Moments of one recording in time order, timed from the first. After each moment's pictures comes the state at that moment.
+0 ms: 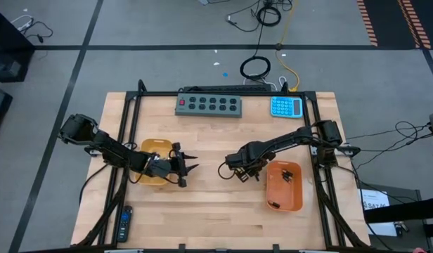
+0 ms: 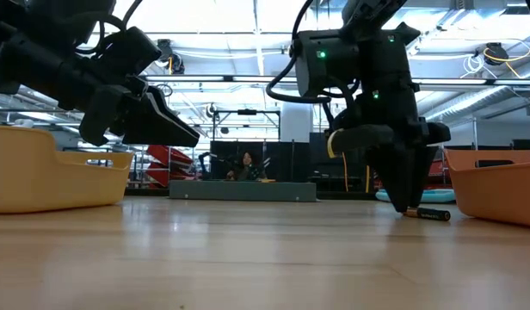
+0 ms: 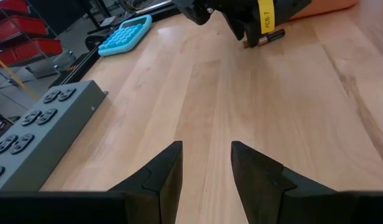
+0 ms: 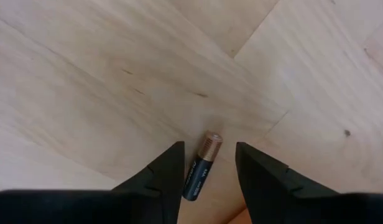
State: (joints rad) left arm -0.34 1.47 0.35 0.66 -0.57 0.10; right arm 0.10 1.93 1.25 -1.02 0.00 1.03
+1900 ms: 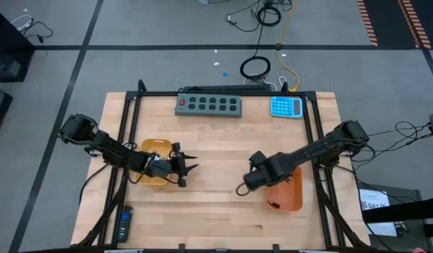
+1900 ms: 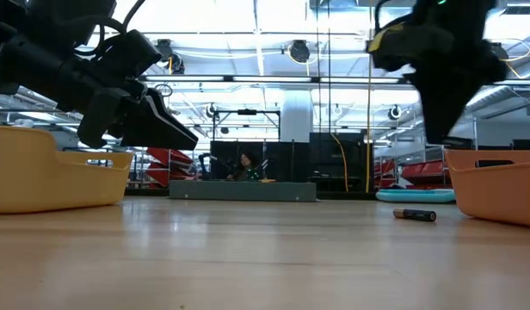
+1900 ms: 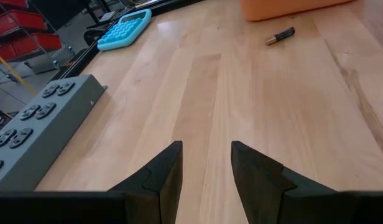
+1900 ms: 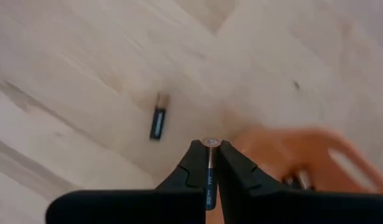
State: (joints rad) left arm -0.34 1.47 0.35 0.64 -0.57 0.08; right arm 0.35 1.68 1.24 -1.11 0.23 1.29
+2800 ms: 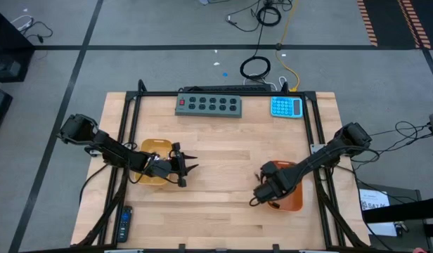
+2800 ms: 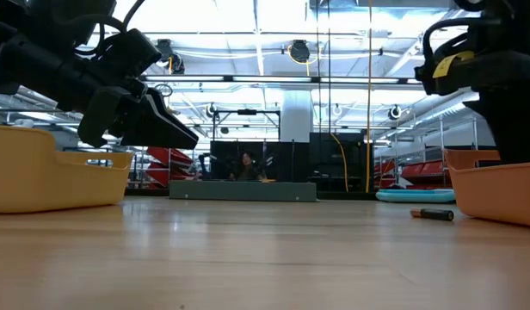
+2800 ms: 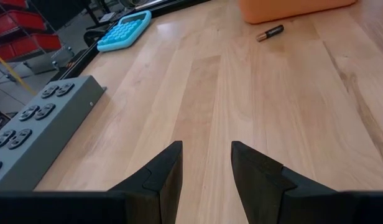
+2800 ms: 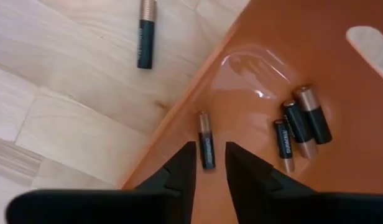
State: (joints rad) left arm -0.34 1.47 0.35 0.65 -0.57 0.08; right arm 0.50 1.68 1.09 -1.10 0.10 1.56
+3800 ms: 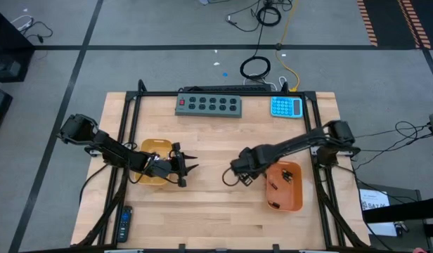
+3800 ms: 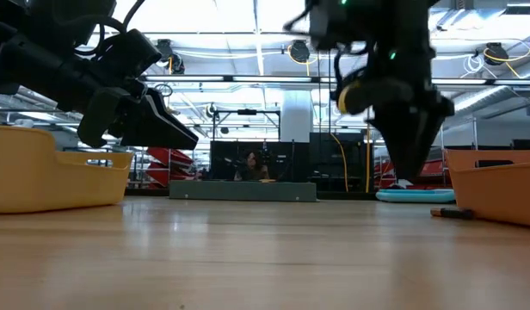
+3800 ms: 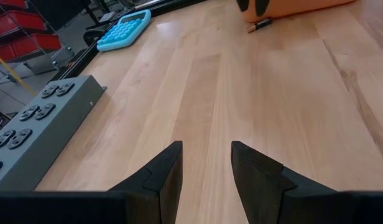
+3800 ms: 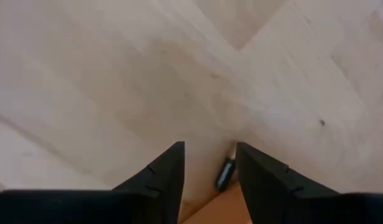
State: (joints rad) left arm -0.34 1.47 0.35 0.65 -0.57 0.08; right arm 0.20 1.80 1.26 -1.05 0.09 1.02
